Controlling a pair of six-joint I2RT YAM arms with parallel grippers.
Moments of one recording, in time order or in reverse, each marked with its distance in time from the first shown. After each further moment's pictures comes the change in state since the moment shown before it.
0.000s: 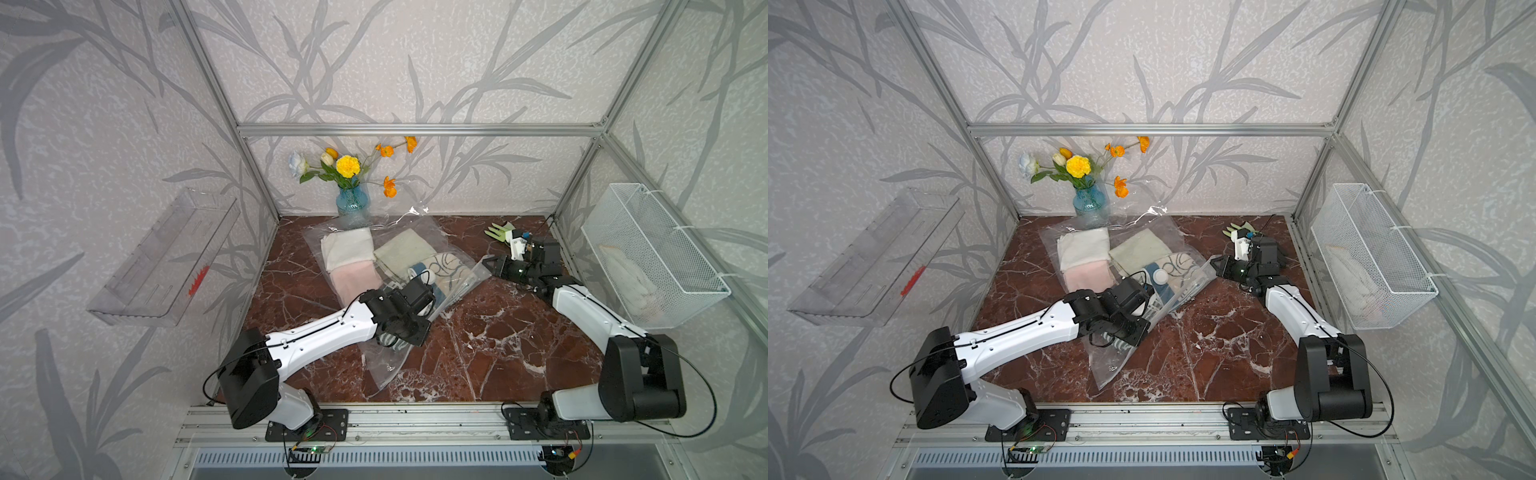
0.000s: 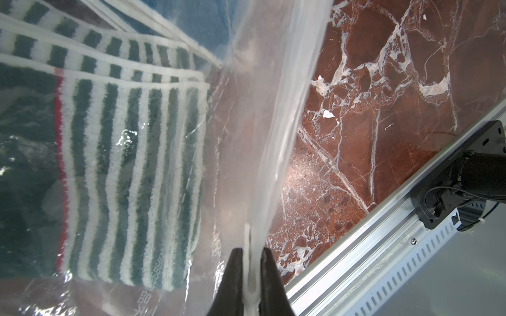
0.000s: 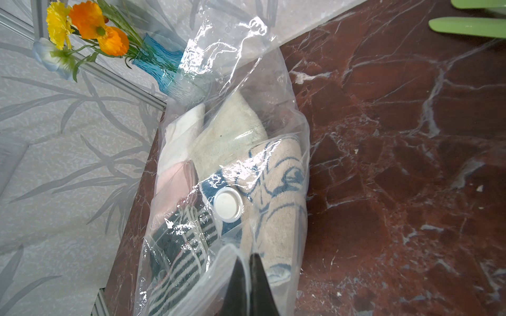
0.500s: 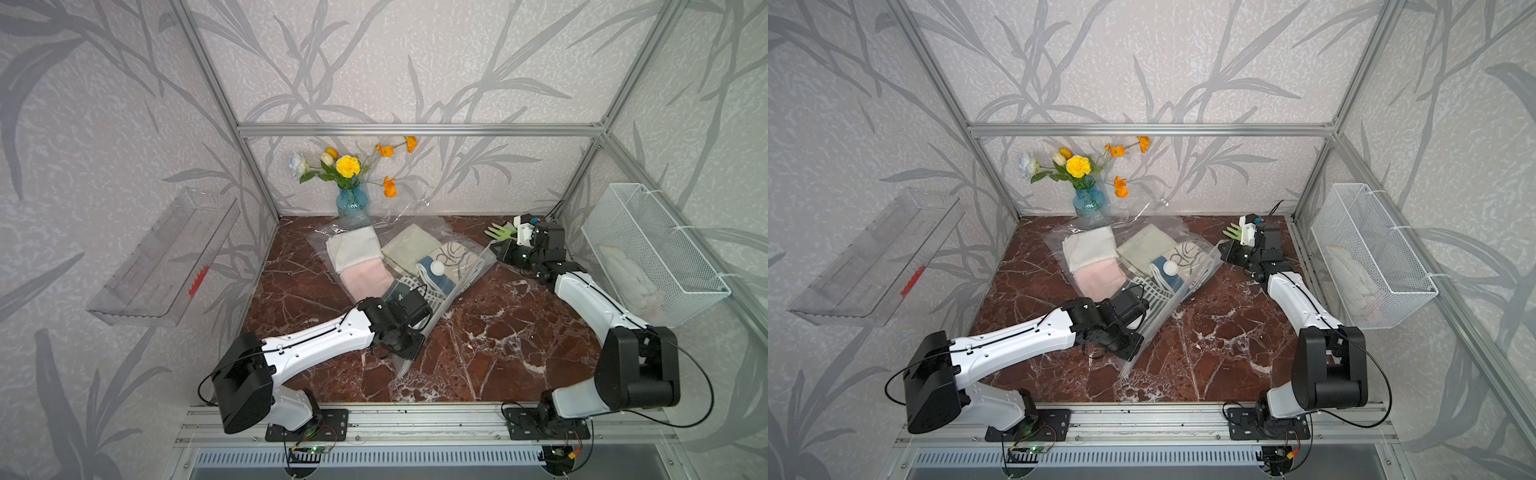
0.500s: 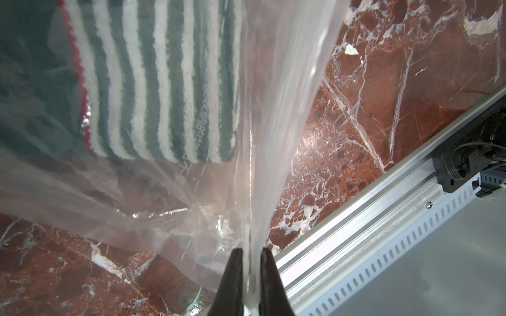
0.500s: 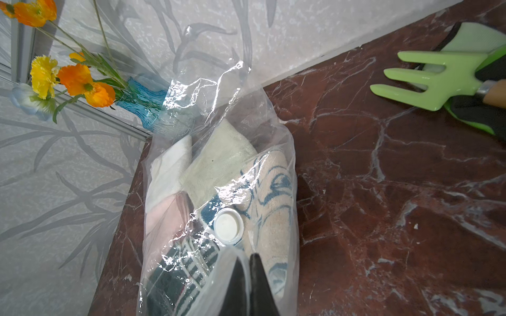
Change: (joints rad) left arm -0.039 -0.040 -0.065 -0.095 0.034 -0.043; right arm -0.022 0.051 0.146 -0.053 0.109 0.011
